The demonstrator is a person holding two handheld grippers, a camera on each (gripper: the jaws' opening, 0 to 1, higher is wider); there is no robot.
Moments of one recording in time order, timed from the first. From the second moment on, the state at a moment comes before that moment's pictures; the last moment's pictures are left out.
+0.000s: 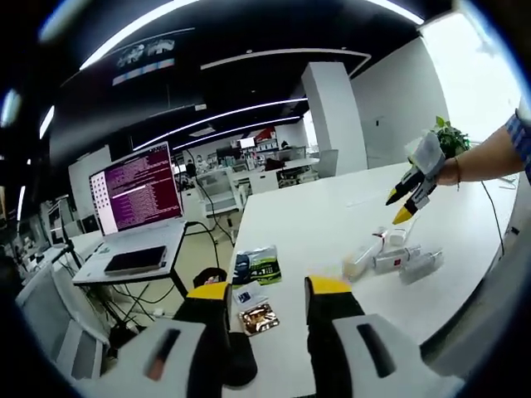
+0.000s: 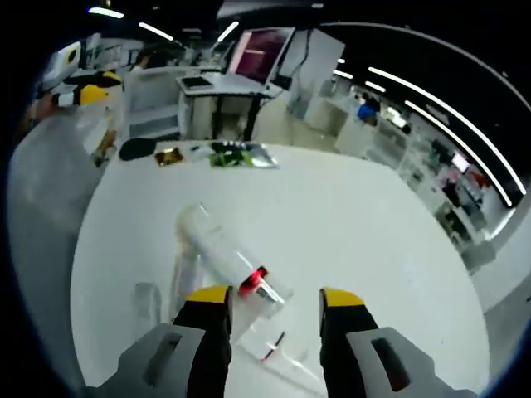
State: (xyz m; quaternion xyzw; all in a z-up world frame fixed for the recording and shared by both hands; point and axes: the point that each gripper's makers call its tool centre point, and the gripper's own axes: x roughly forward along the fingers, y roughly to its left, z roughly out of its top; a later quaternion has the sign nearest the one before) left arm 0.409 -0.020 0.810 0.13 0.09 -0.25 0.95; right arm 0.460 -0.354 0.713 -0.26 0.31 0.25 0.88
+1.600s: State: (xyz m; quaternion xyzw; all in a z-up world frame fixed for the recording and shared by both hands) left arm 0.417 -0.011 0.805 0.15 0.10 -0.23 0.96; right arm 0.479 -0.320 0.628 -0.41 0.44 0.39 0.70
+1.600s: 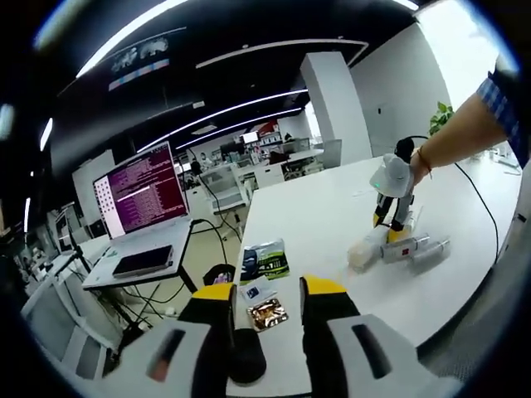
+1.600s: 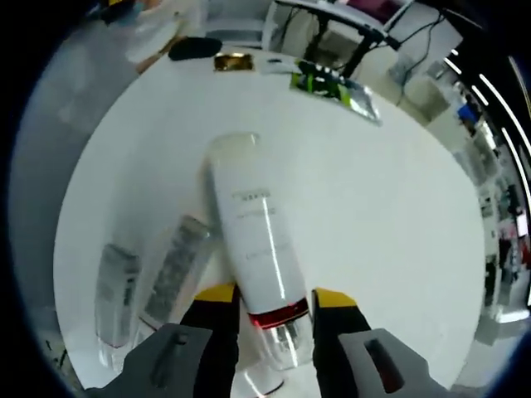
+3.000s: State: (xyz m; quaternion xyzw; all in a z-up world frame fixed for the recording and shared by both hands) left arm 0.410 -0.021 0.797 0.20 0.11 -0.25 0.94; right arm 0.415 -0.281 0.631 -0.44 0.42 0.37 0.71
